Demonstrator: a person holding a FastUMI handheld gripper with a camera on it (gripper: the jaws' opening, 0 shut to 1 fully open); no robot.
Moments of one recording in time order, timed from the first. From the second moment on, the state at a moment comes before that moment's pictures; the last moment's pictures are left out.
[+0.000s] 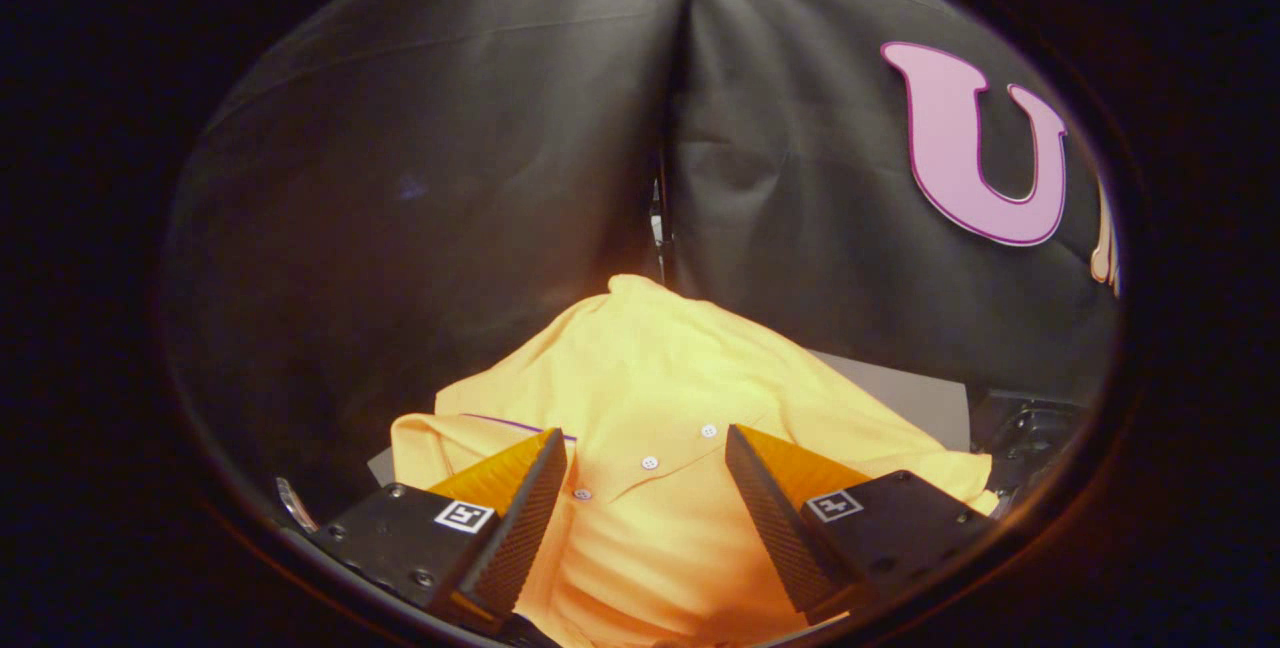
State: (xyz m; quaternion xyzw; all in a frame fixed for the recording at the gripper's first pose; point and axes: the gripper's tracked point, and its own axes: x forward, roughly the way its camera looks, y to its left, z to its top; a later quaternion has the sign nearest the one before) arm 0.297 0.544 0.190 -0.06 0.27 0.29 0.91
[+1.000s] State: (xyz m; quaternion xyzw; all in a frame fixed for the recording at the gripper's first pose) arm 0.289 0.551 0.178 -0.08 0.29 0.30 0.91
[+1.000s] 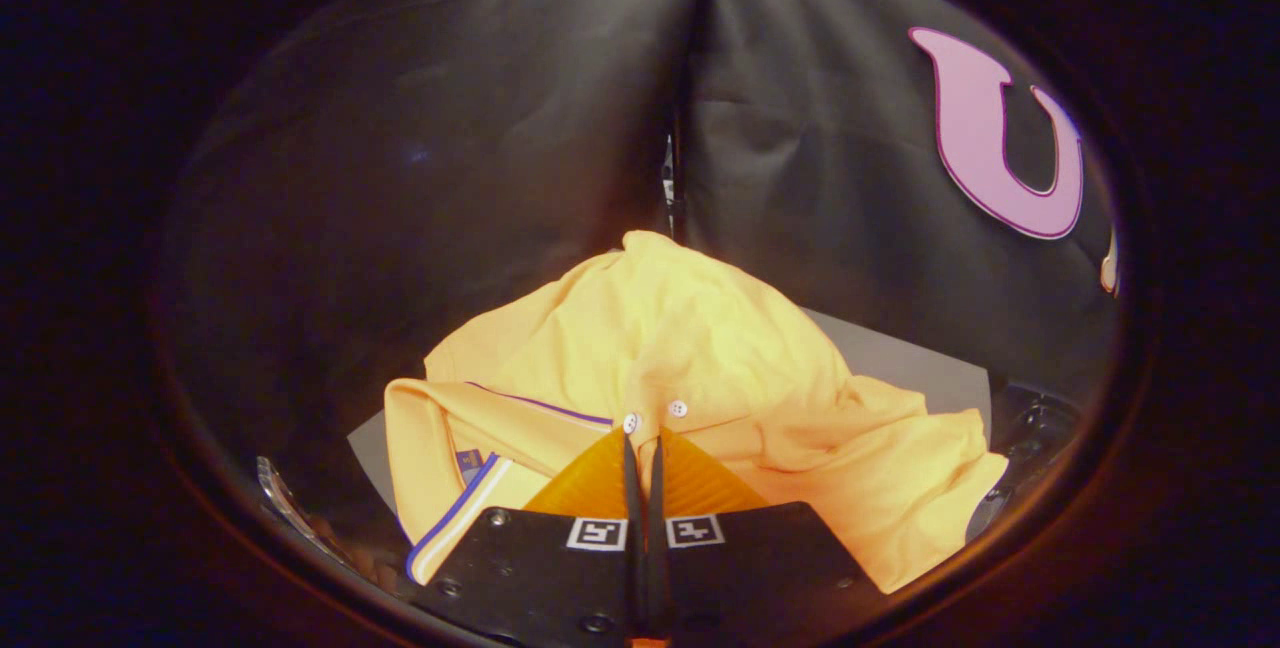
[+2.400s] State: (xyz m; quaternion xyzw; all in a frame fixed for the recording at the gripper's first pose) arm 0.313 0.212 0.263 -0.06 0.18 -0.03 0.98
